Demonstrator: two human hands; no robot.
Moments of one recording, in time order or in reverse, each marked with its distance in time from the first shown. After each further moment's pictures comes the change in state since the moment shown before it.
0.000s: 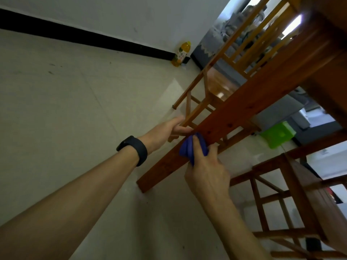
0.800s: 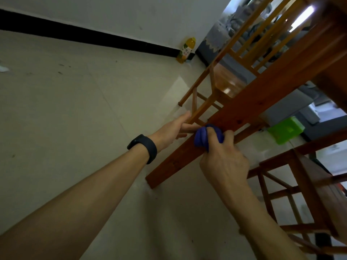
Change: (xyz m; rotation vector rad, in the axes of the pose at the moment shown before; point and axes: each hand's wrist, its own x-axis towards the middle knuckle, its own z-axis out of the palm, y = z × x) left_hand -0.009 0.004 0.001 -0.028 -0.024 -0.004; right_hand 0.007 0.005 -0.012 -0.092 0.184 -0.005
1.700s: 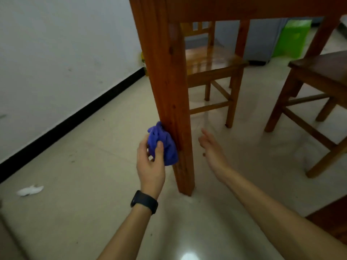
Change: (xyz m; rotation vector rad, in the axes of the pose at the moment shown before) left_hand -0.007 -0.057 0.044 0.396 0.548 0.510; right_hand -0.006 0.038 0.111 1.755 -0.130 0.552
